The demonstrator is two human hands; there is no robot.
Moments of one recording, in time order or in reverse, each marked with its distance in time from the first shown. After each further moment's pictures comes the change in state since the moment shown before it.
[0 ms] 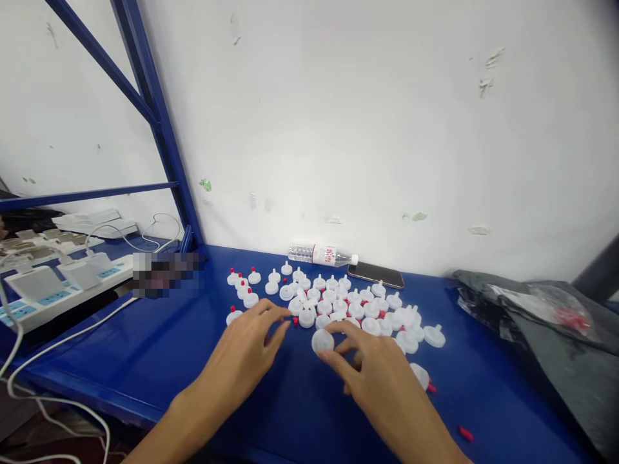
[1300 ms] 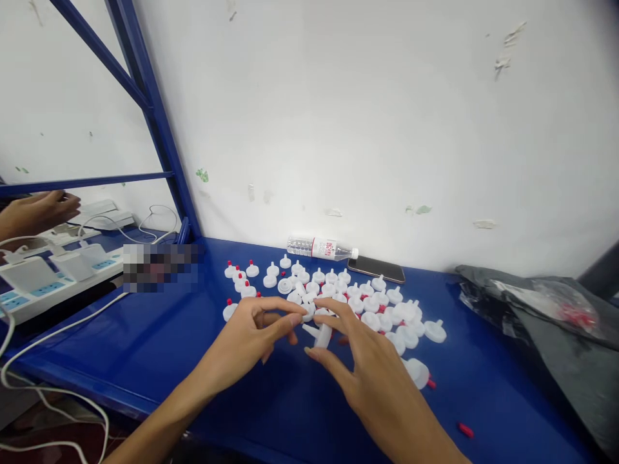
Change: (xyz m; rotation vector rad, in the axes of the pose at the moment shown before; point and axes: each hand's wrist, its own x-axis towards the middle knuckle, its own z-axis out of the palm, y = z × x) left_hand 0.007 0.018 -0.011 -0.839 -0.221 -0.200; right_hand -0.004 0.000 0.007 0.061 0.077 -0.250
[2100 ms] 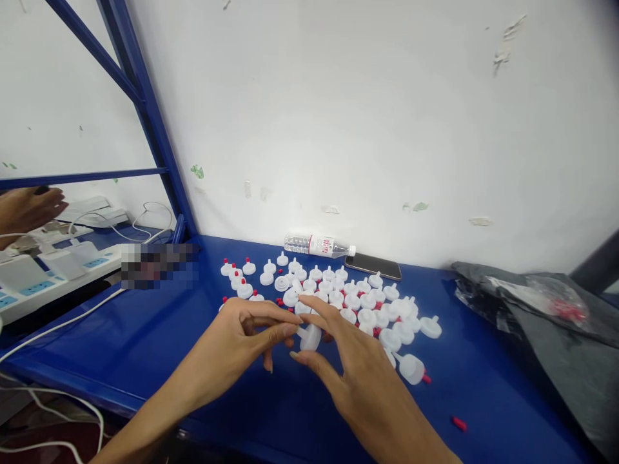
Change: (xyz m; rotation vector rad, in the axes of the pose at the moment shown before) left_hand -0.013 0.018 -0.004 -0.017 -0.008 0.036; right_hand -0.004 -0.010 0.002 0.006 0.002 -0.129
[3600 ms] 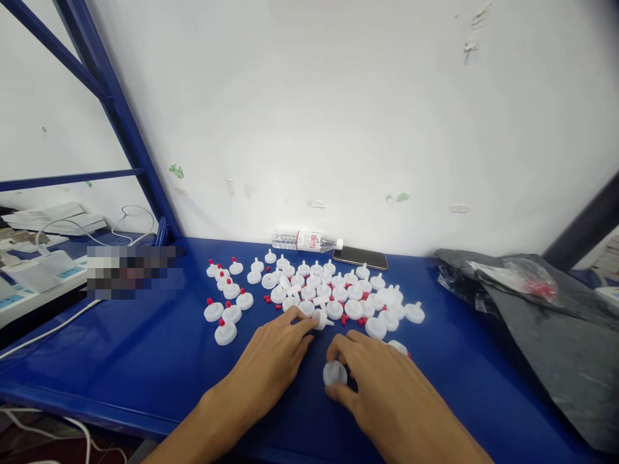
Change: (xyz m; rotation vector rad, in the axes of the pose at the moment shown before) left_hand 0.025 -0.045 0.059 0.775 -0.106 0.219; right_hand -0.012 0.001 -0.031 -0.400 -0.389 0.486
